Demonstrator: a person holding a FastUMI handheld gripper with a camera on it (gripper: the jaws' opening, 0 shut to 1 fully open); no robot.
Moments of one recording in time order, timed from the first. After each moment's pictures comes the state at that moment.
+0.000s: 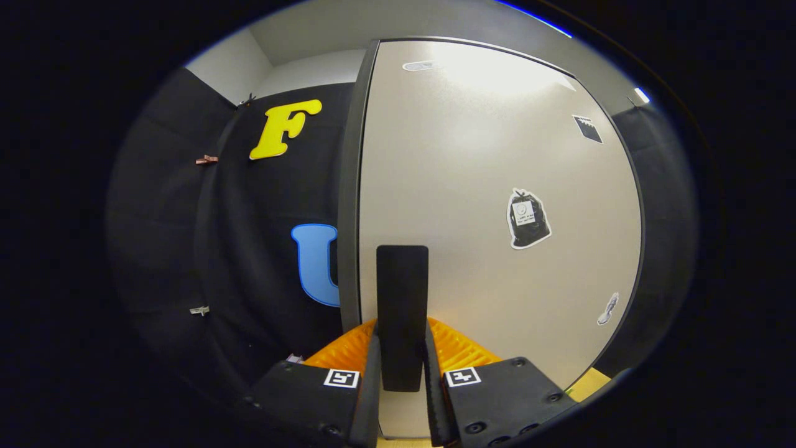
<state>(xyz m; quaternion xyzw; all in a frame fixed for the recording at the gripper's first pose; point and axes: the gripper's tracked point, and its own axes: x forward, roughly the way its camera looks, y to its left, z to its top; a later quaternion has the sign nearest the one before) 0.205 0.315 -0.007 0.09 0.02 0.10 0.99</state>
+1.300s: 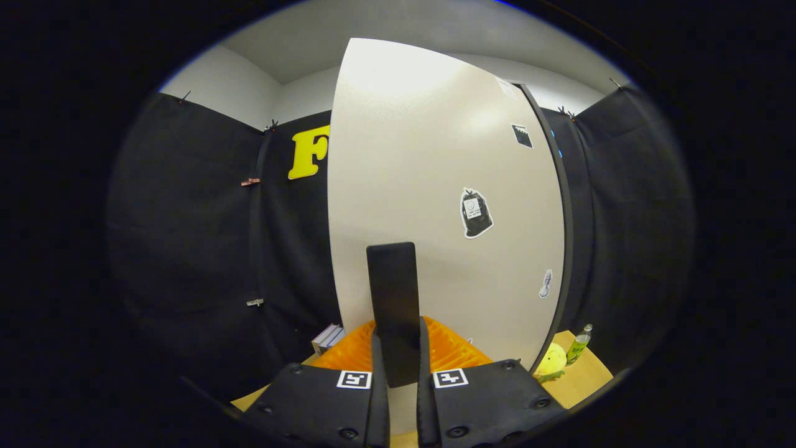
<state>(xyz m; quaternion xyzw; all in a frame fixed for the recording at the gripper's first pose) 0.058 0.225 0.015 0.13 0.04 0.19 0.97</state>
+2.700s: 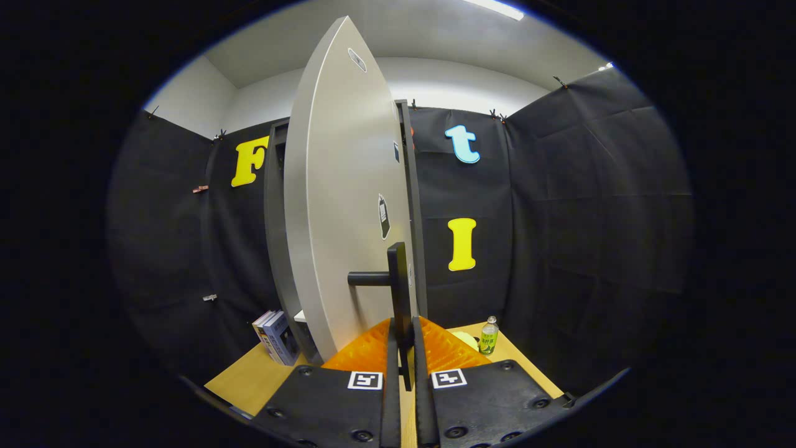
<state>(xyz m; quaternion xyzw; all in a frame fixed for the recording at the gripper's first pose) 0.014 0.028 -0.007 0.13 0.06 0.07 0.99</state>
